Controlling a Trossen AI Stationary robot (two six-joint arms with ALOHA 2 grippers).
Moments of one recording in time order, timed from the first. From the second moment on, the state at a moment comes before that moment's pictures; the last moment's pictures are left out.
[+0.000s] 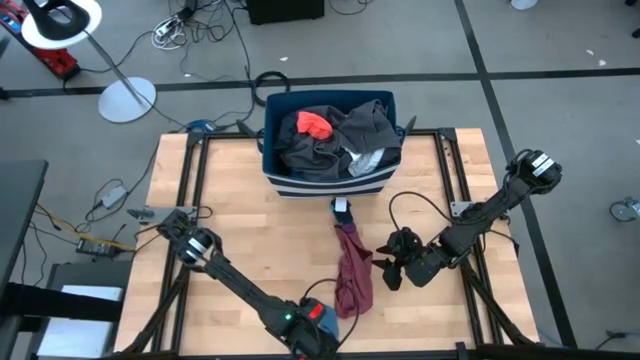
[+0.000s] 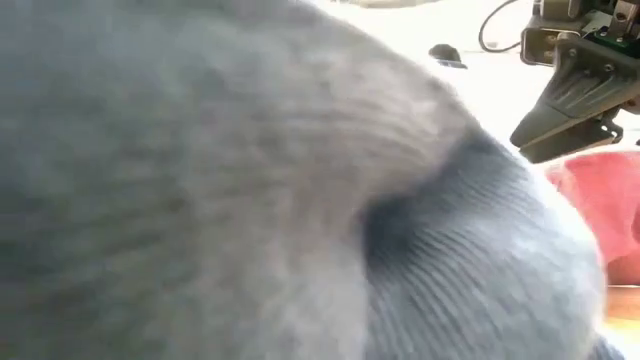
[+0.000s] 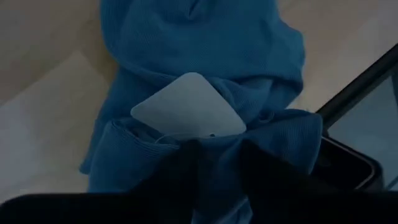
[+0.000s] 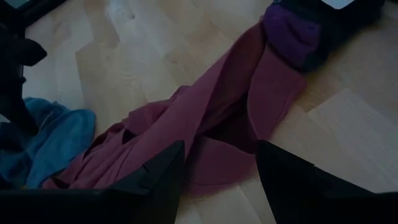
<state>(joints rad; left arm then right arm) -0.65 2.30 1.86 -0.75 -0.07 -1.64 0.66 1.34 0.60 -0.13 0.63 1.06</state>
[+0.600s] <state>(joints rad) -0.61 2.31 2.18 -1.37 -0.14 -1.43 0.66 1.34 0.60 -0.13 0.64 1.06</state>
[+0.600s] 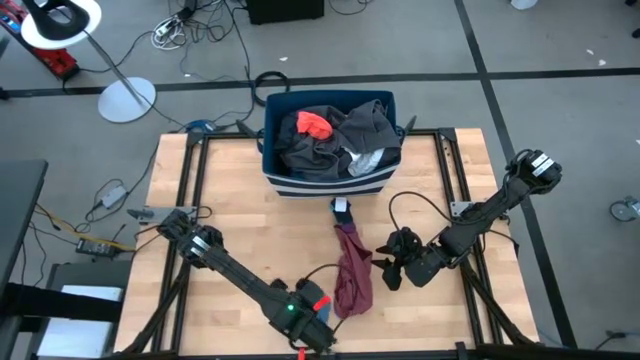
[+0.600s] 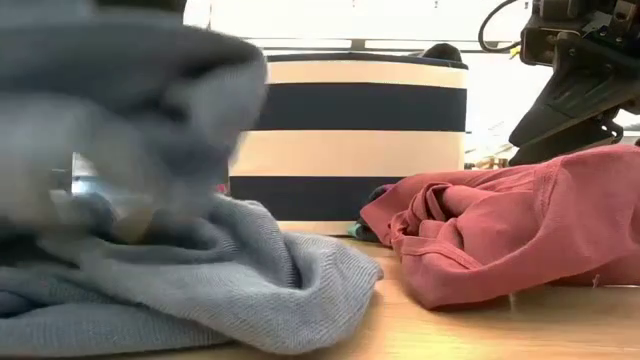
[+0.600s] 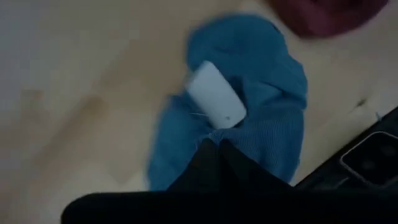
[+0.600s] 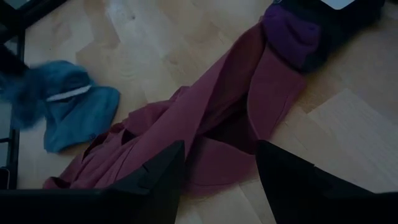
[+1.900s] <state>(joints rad) 0.00 1.75 2.31 -1.30 -0.45 -0.67 0.65 1.34 0.60 -0.13 0.64 1.05</state>
